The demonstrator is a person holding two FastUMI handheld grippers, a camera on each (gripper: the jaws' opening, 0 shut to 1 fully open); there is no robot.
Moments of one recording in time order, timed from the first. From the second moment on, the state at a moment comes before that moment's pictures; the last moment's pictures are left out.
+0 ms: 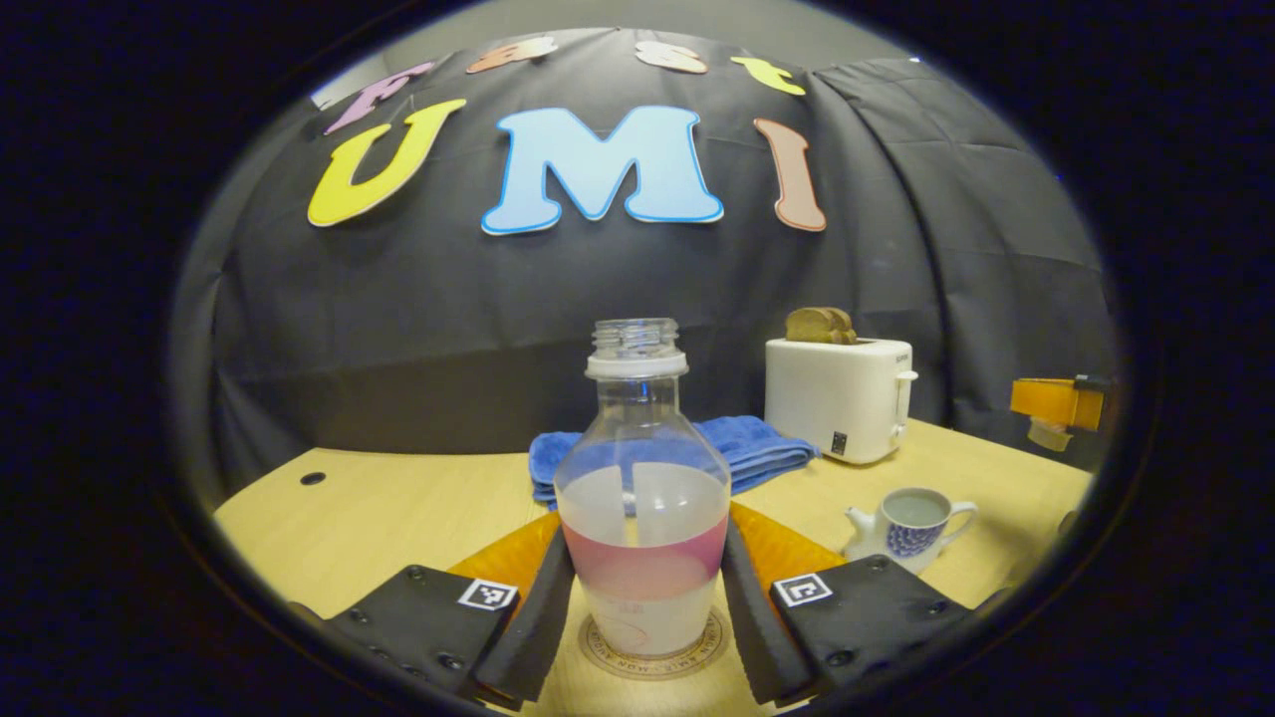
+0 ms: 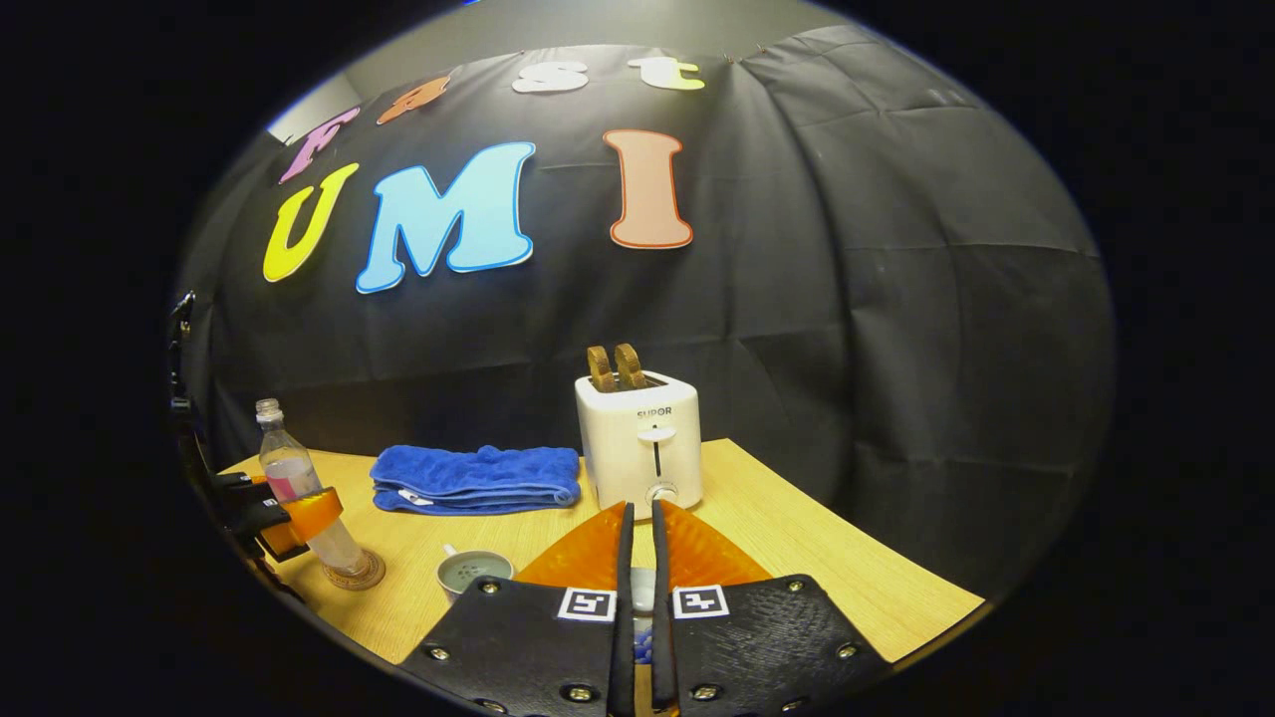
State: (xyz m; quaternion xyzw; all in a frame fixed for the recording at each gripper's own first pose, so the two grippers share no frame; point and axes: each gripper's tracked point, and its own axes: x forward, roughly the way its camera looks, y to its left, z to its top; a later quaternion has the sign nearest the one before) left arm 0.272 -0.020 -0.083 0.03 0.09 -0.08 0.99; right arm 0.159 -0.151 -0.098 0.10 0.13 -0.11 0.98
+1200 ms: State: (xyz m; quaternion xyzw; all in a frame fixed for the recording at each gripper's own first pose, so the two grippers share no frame) left arm 0.226 0.000 -0.056 0.01 0.06 -0.06 1.00; right arm 0.187 -0.066 -0.096 0.13 0.12 0.02 0.98
